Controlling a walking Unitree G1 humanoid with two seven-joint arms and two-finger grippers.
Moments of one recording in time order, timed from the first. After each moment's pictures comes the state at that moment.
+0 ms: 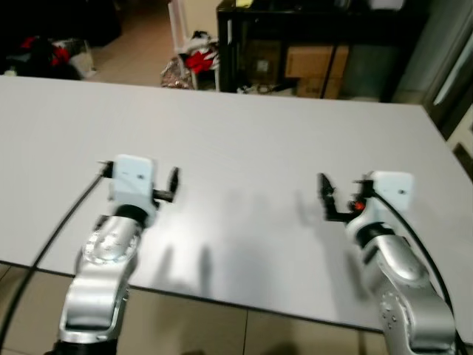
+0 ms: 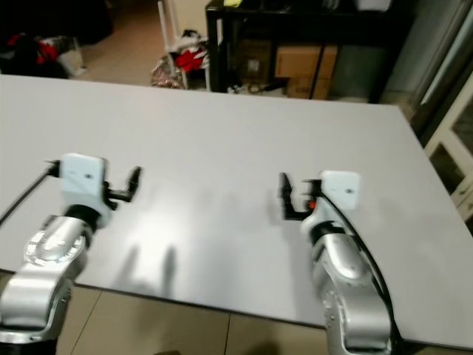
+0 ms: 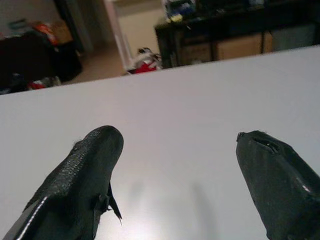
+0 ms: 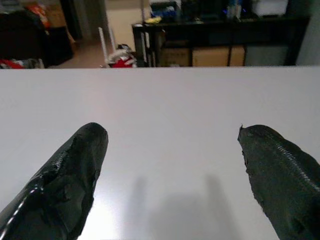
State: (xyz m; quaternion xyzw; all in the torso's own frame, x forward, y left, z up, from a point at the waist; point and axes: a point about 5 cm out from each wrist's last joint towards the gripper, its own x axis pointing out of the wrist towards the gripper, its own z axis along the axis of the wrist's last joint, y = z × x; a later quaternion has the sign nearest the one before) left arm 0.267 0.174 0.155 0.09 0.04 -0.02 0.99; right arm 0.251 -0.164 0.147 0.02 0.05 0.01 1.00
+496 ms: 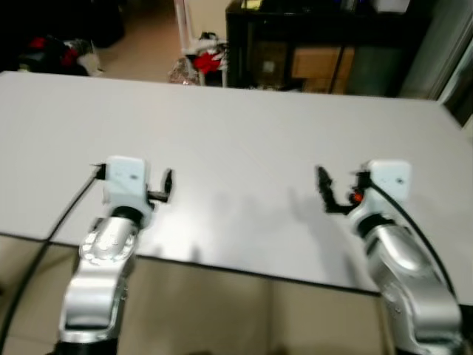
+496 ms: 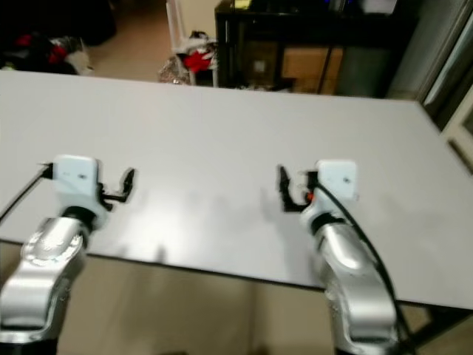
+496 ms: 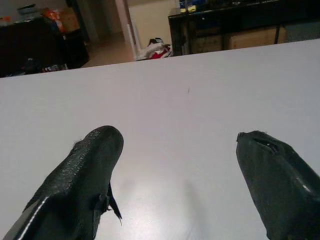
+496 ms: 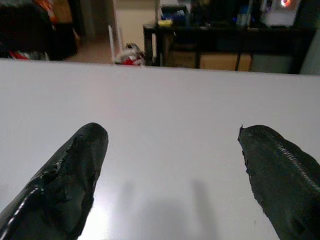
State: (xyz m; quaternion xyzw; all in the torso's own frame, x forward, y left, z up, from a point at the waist) left arm 0.266 0.174 0.149 0.08 0.06 -0.02 1.00; right arm 0.256 -0.169 0.151 -0.01 0.06 0.02 1.00
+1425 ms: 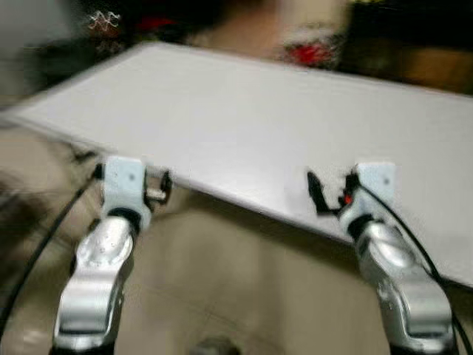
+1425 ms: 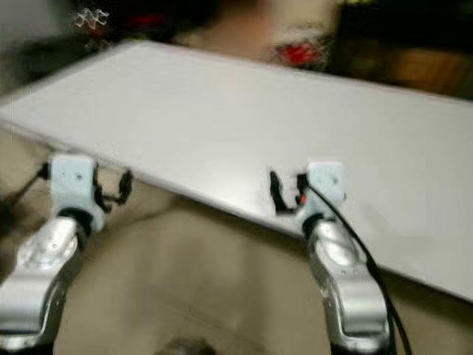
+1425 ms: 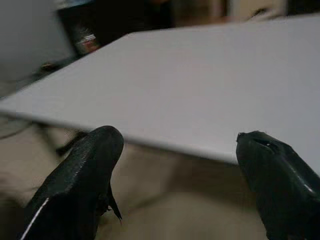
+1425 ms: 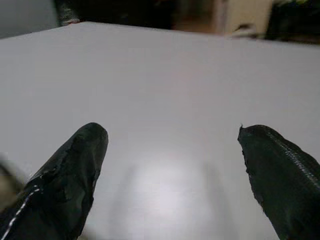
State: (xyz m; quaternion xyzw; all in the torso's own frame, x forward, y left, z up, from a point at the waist) left arm 0.261 0.182 0.153 0.09 0.06 0.00 0.99; right arm 0.260 -0.155 0.143 0.00 0.08 0.05 1.00
